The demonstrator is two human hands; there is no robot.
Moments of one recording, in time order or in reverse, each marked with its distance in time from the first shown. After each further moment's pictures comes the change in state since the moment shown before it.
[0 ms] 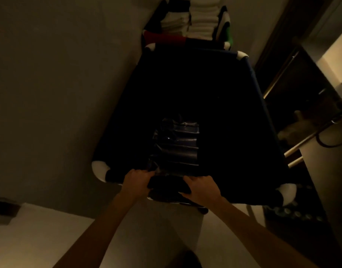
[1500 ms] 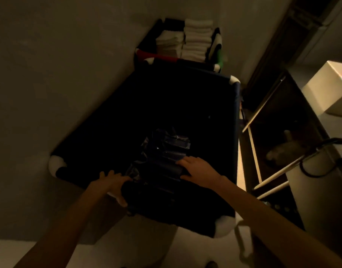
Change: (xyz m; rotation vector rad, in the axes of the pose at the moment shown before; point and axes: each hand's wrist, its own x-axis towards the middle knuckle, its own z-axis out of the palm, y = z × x) left_hand 0.085 -0.018 -0.056 0.186 -0.662 -0.297; right_hand 0.076 0.131 -0.089 0.136 -0.091 -0.144
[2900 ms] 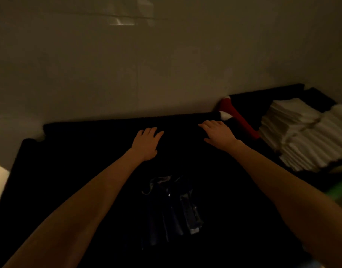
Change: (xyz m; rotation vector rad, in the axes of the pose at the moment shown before) left_hand 0.216 0.024 -0.304 -0.518 0.625 -0.663; right_hand 0.483 0.266 -0.182 -0.496 0.076 -0.792
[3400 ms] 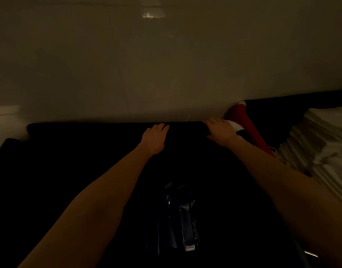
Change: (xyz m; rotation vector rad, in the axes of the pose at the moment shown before) left_hand 0.135 0.042 0.014 -0.048 -0.062 -0.141; right_hand 0.101 0.102 0.061 0.087 -0.045 -0.059
